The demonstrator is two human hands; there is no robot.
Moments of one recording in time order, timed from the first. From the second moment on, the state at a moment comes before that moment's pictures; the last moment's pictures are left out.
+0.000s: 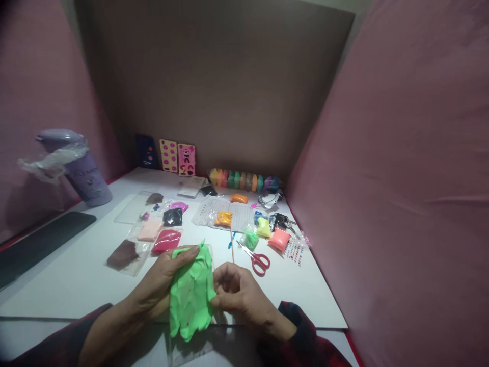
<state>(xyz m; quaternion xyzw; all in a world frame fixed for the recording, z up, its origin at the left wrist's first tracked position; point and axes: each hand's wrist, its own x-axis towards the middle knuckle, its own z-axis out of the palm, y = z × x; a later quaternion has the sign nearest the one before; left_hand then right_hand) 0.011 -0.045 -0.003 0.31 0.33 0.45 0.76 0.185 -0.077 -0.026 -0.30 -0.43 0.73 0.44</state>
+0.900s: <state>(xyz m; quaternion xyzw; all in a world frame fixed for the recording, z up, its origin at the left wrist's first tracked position) 0.011 -0.044 -0.001 0.30 0.36 0.47 0.75 0.190 -0.079 -0.025 -0.33 -0.43 0.76 0.37</state>
